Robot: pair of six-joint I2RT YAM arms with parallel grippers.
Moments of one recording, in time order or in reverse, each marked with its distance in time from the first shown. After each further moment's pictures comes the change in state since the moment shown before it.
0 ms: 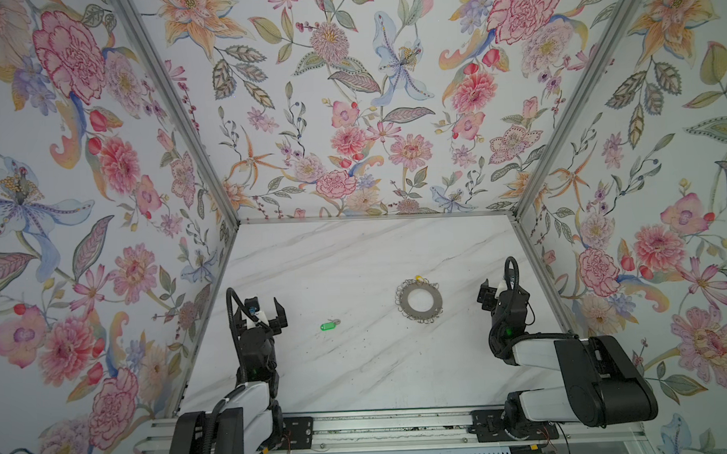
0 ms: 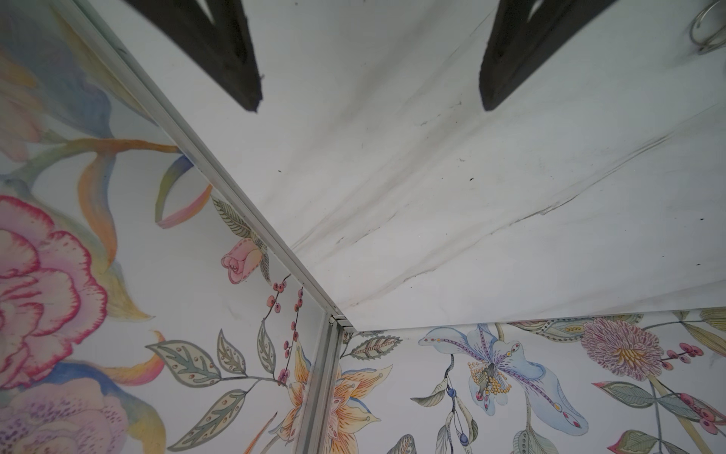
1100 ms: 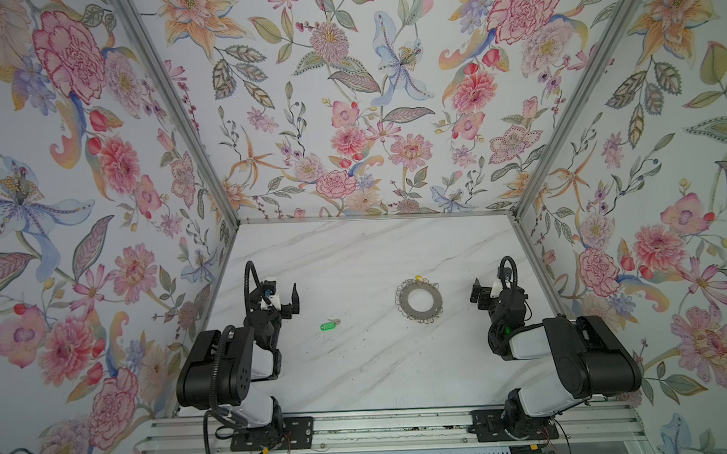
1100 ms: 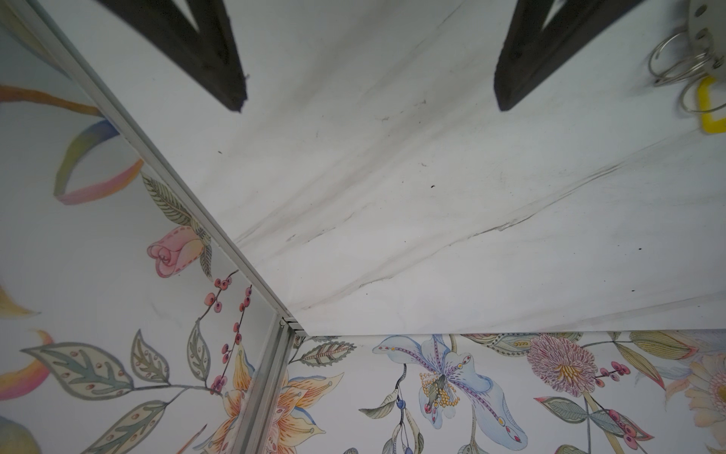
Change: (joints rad) left arm -0.008 0.475 0.153 0.368 0.334 0.074; right arm -0.042 0.097 0.016 0.078 -0.169 -0.024
